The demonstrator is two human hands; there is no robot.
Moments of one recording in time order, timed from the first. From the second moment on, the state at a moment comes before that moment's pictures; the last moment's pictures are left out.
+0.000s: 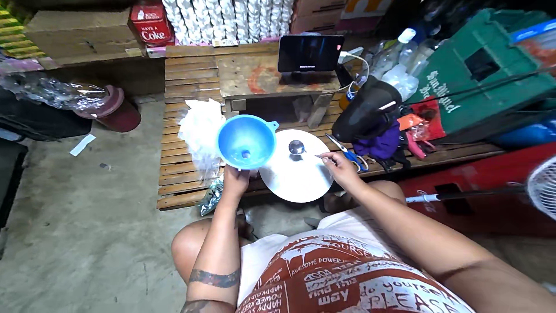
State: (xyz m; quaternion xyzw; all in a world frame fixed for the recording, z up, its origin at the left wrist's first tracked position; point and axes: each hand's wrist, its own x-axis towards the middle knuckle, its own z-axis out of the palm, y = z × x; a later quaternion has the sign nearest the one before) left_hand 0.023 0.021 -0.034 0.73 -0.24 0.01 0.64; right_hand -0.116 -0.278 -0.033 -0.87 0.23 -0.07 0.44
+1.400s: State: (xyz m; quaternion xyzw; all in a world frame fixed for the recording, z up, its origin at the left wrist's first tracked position) left_hand 0.027 0.022 -0.045 0.69 -0.20 0.06 0.69; right_hand -0.089 -0.290 -0.042 -0.99 -0.07 -0.09 0.13
